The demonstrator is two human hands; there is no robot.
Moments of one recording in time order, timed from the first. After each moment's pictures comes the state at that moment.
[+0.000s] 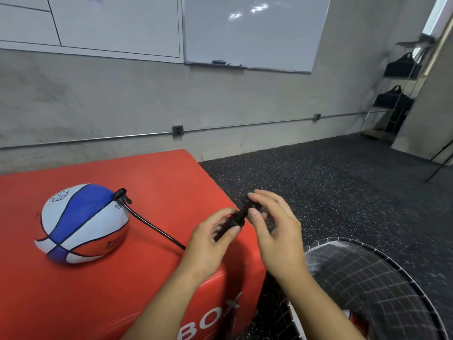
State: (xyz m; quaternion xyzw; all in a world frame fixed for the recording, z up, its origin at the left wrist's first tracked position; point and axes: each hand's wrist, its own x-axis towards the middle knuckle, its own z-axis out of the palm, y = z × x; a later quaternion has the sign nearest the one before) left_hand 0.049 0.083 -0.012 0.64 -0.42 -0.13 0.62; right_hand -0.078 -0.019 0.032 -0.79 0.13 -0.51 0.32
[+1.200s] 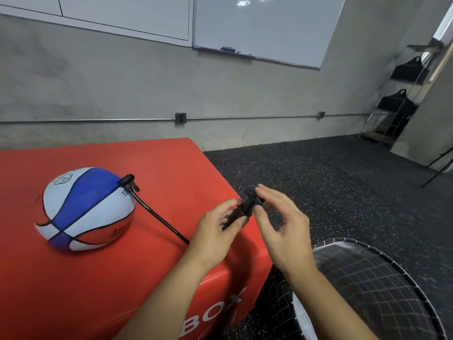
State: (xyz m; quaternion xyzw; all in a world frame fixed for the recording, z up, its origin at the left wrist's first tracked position) left_hand 0.065 0.086 -0.008 0.60 -0.41 -0.17 0.66; right_hand -0.057 -0.018 0.026 -0.82 0.13 -0.48 0.29
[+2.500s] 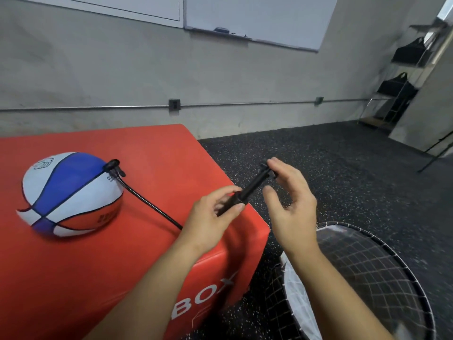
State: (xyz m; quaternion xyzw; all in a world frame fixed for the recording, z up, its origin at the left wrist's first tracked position) left_hand 0.062 0.076 -0.015 0.63 -0.44 -0.15 0.62; right_hand -0.073 -0.036 0.034 -0.77 0.12 -0.52 0.34
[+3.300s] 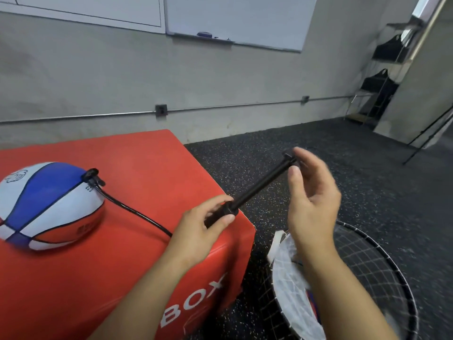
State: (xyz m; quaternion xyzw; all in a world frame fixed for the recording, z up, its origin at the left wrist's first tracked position) left_hand 0.047 0.075 -0.021 0.68 -0.47 -0.13 0.55; right_hand -0.108 -0.053 0.060 -0.66 0.17 -0.60 0.41
